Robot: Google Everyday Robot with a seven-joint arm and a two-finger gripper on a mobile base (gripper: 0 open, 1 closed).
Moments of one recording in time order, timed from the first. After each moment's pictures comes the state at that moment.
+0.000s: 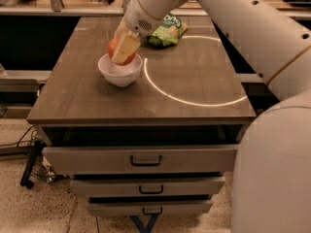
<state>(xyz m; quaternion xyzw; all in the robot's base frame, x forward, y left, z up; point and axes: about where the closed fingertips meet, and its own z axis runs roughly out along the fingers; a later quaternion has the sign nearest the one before) 0.672 0.087 0.927 -0.69 0.63 0.14 0.32</state>
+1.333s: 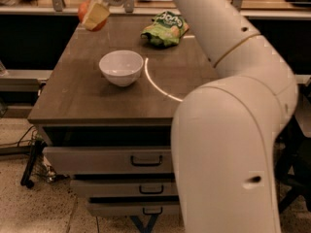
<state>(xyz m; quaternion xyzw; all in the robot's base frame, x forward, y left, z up) 0.757 0.164 0.995 -0.67 0.59 0.11 0.44</state>
